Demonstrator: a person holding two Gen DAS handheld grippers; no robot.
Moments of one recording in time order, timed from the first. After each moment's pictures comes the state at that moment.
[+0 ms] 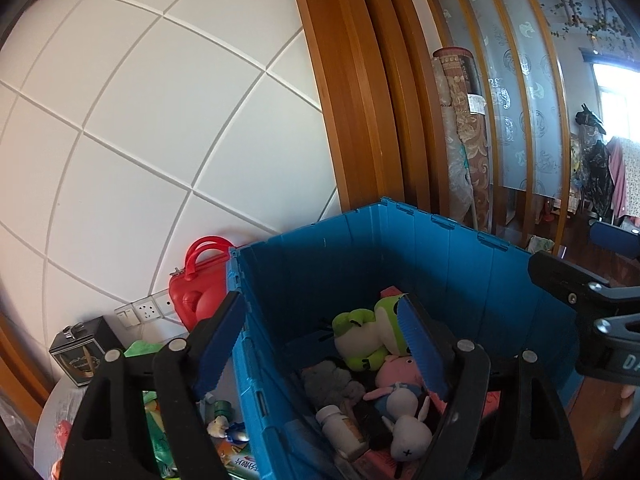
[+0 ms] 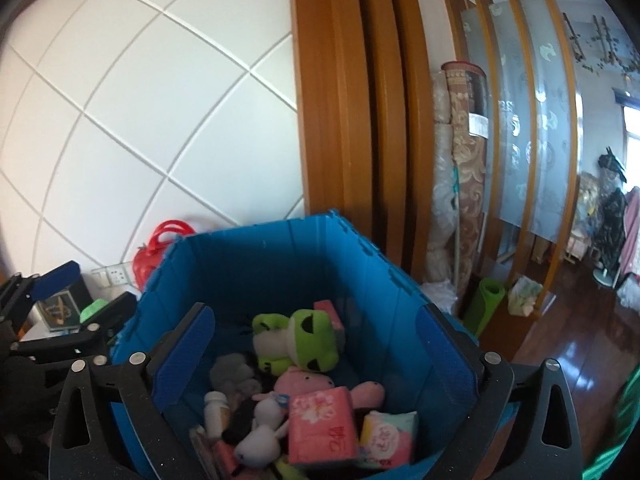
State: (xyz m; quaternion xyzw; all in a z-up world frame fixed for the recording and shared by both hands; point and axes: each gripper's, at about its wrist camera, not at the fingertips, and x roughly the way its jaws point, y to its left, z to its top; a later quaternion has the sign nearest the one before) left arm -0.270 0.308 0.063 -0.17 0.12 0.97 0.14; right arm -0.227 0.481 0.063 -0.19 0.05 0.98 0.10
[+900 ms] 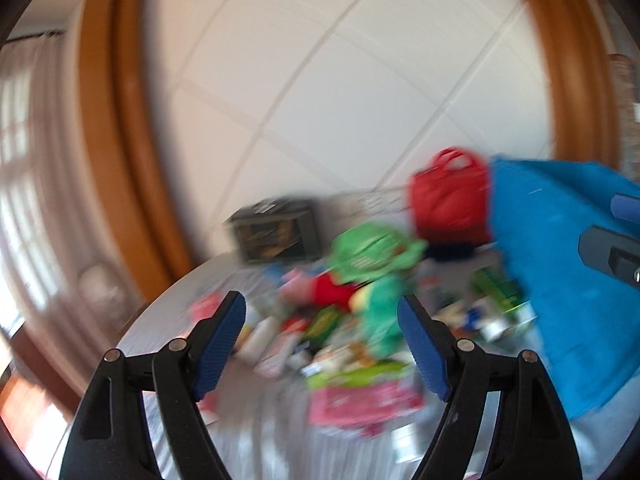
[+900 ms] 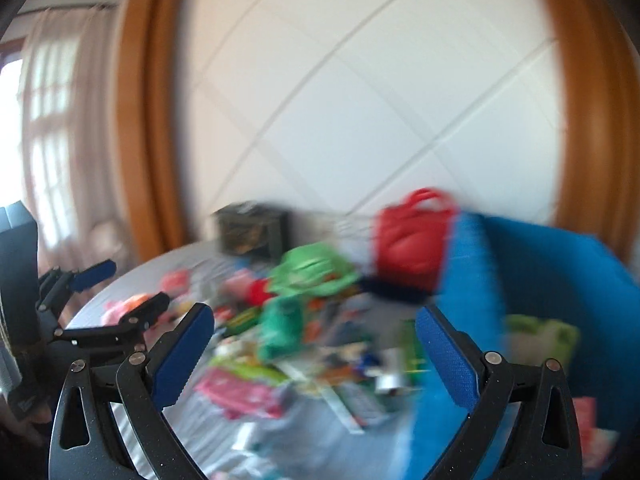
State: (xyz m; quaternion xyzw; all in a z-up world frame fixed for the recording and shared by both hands) left arm -0.153 -0.040 -0.021 -0.23 0.04 0.95 -0.19; right arm -0.224 0.170 0.006 -0.21 -0.05 0.94 -0.26
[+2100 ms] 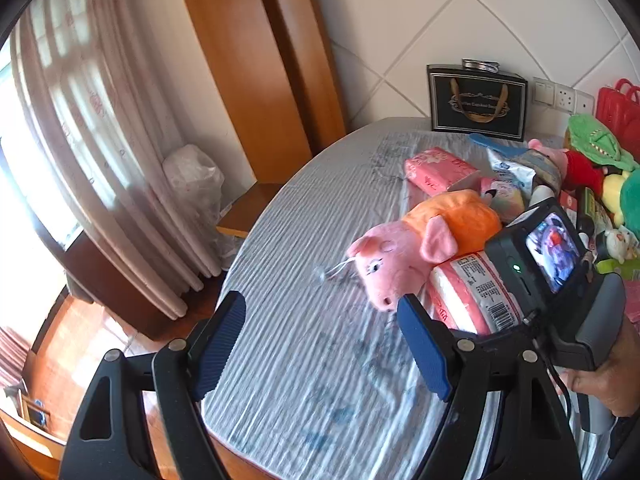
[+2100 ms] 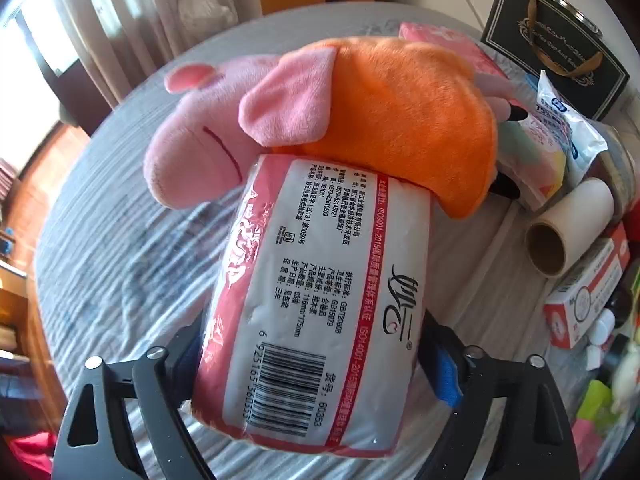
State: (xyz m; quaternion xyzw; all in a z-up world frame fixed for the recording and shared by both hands) left arm -0.079 -0.403 -0.138 -0.38 -0.01 0.87 -0.32; right arm -0.261 -0.335 -0.307 -0.50 -0.24 0.73 -0.40
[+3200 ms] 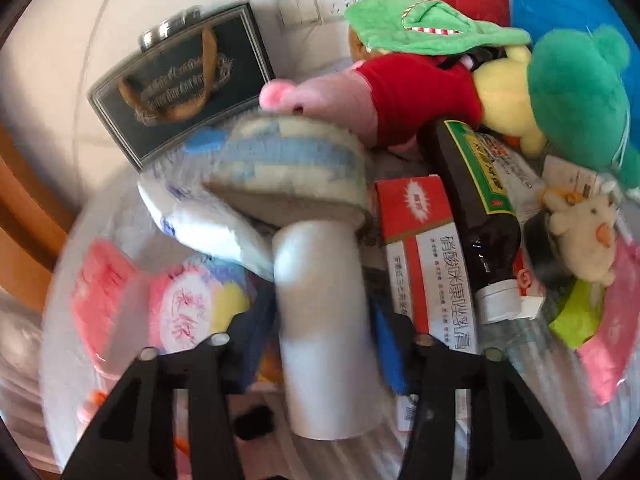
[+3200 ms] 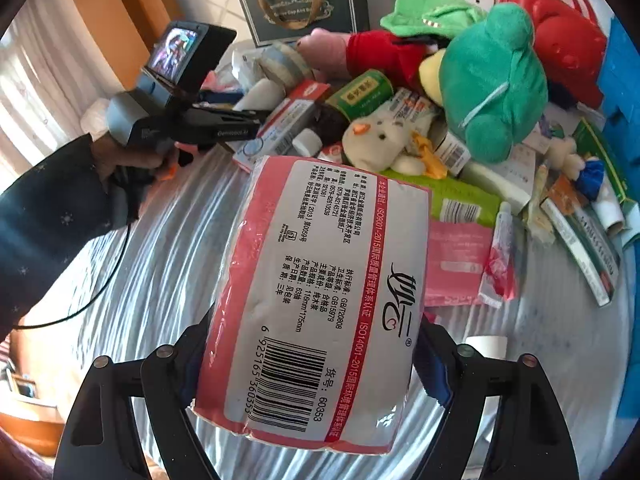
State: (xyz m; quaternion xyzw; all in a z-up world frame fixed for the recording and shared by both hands) left arm -0.379 -0.279 -0.266 -0.45 0.11 0.89 0.05; right arm -0.273 -0.049 -0.241 -0.52 -0.06 0.82 -0.24
